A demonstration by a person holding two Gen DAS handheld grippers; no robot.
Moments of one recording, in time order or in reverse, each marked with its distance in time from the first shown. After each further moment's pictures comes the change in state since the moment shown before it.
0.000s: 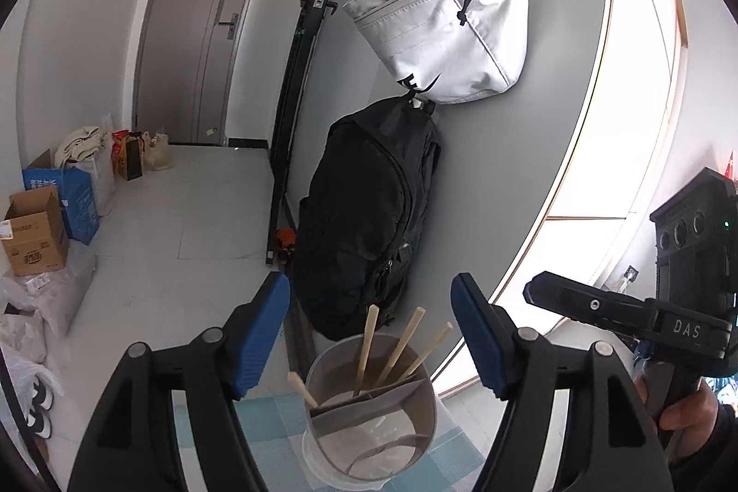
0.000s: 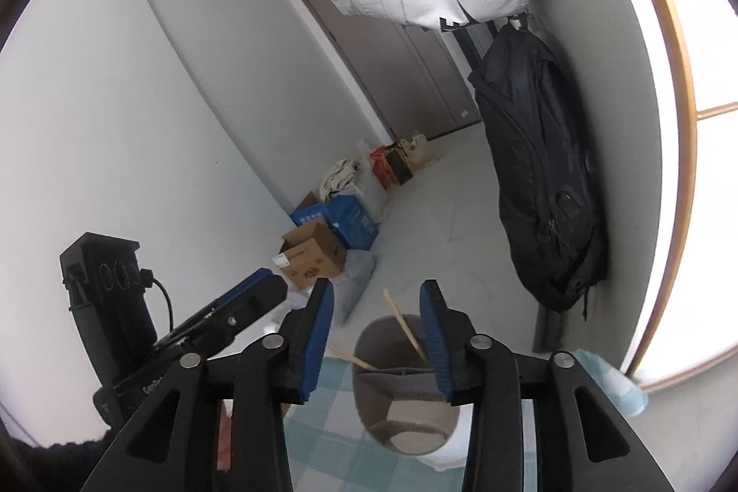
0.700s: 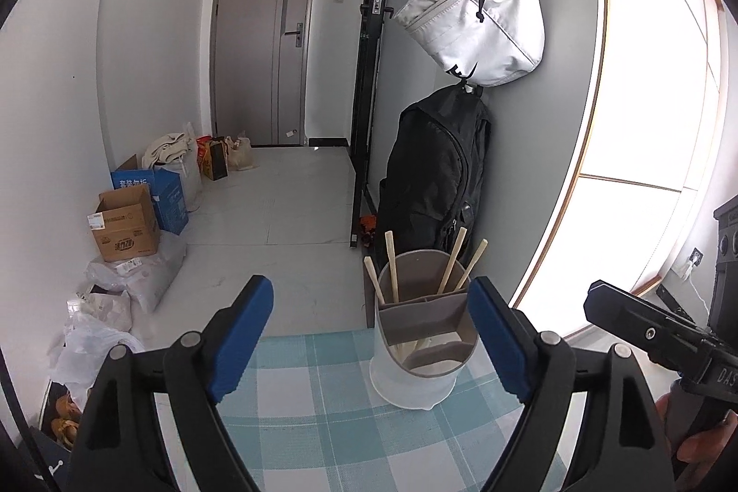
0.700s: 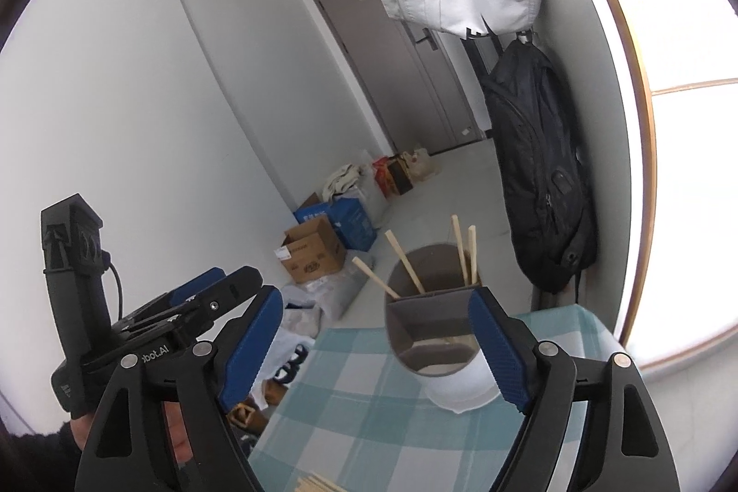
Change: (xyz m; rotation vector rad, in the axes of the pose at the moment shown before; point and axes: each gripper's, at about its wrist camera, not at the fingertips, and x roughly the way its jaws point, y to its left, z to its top) left arm -0.073 -0.017 -0.054 0.022 -0.011 0.290; right arm -0.042 0.050 -0.075 -0.103 -0.057 -0.029
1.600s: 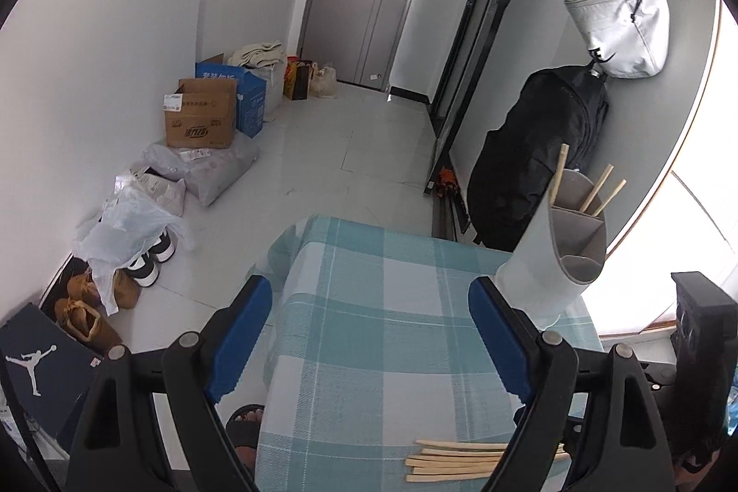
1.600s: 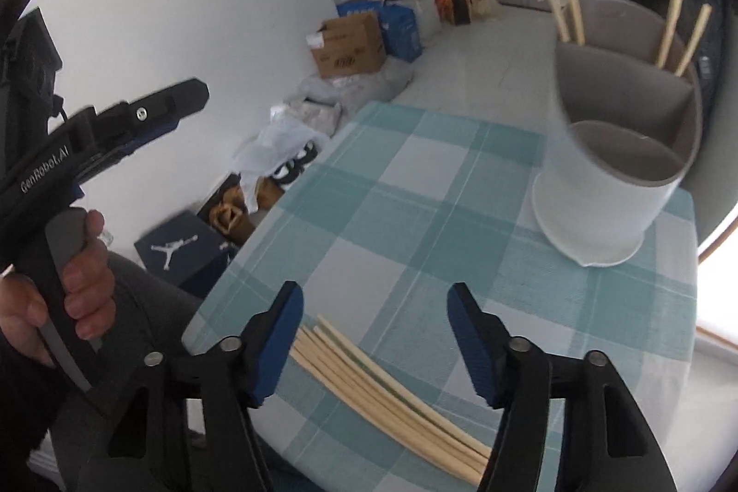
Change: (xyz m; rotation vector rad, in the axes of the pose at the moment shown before) left arm -0.002 0.135 -0.092 -0.277 0.134 0.141; right arm 0.146 0.081 -0.141 -0.293 0.654 0.037
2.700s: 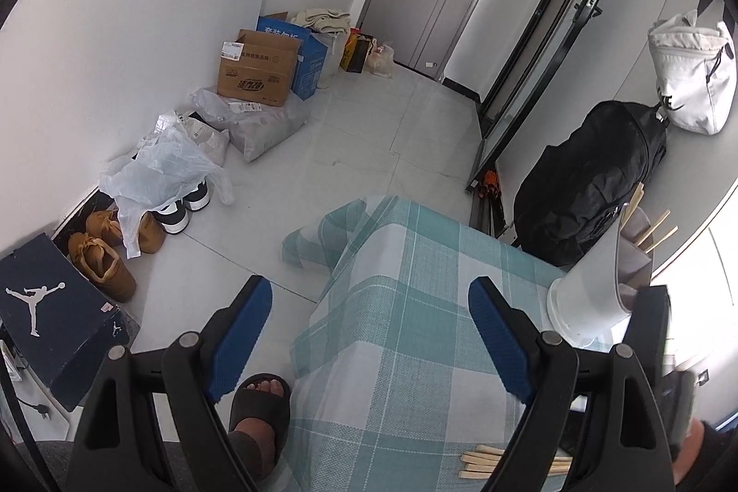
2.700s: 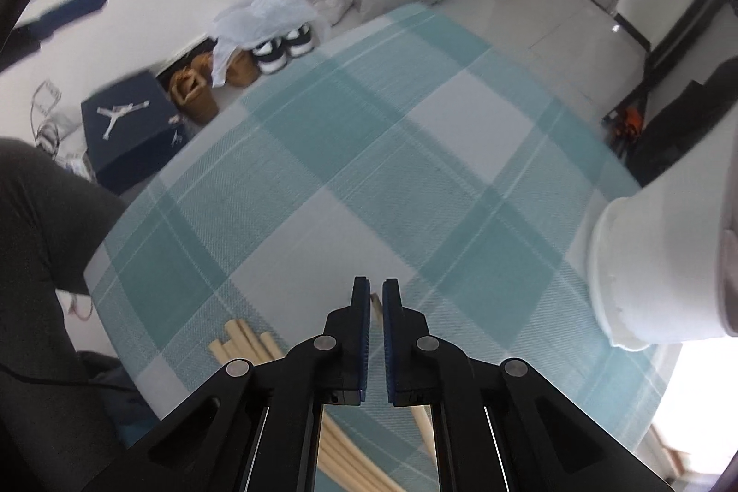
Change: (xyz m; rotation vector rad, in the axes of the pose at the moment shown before) left arm 0.004 0.067 -0.008 -0.189 0.062 0.053; right arm 0.067 0.029 0.029 -0.273 0.213 -0.183
